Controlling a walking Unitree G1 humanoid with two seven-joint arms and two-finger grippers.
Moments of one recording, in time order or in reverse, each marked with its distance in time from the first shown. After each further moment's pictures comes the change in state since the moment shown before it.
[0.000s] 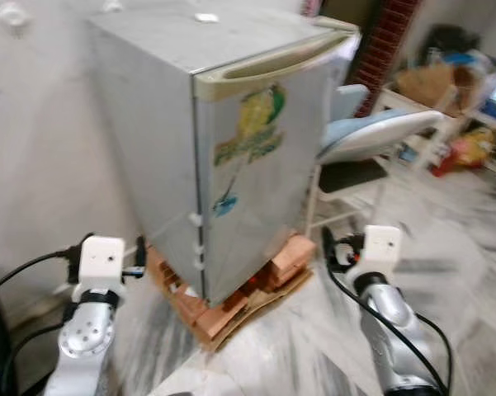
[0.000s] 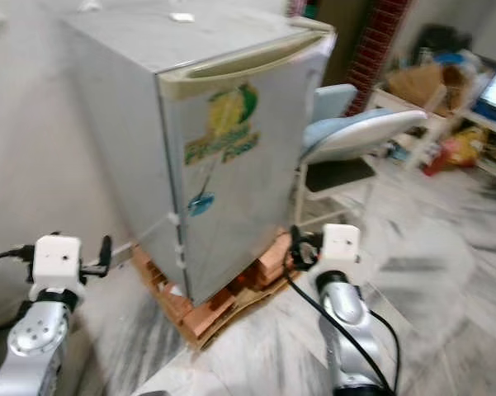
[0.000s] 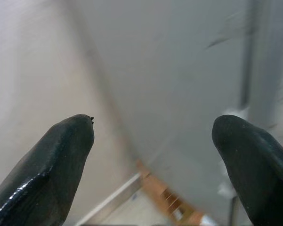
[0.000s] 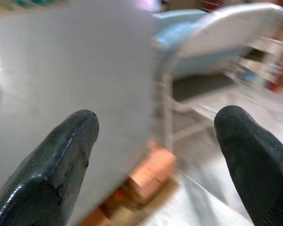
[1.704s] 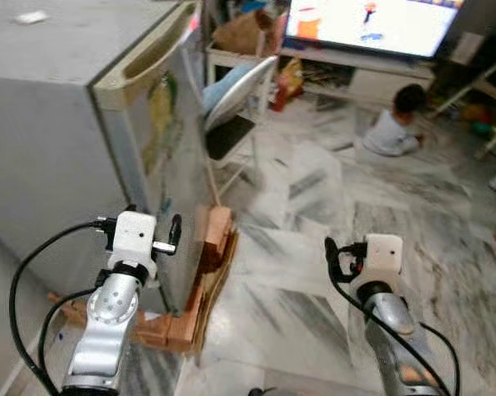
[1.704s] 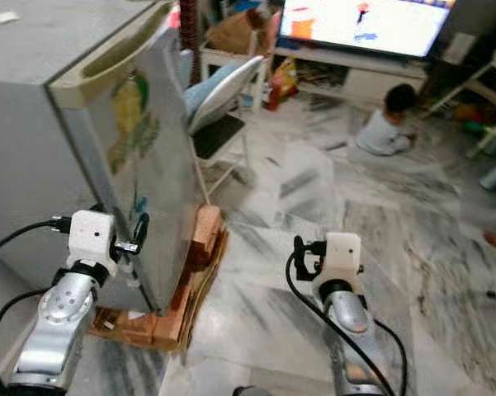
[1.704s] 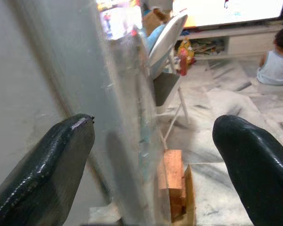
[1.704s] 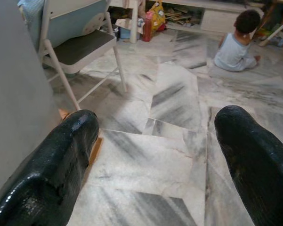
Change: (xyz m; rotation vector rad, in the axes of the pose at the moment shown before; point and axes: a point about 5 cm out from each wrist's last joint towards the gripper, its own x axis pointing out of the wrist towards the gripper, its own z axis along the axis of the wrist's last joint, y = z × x) left arm 0.028 -0.028 0.020 -0.050 -0.104 -0.190; right arm -0.010 -0.011 -0.008 -0.005 0.049 -0.056
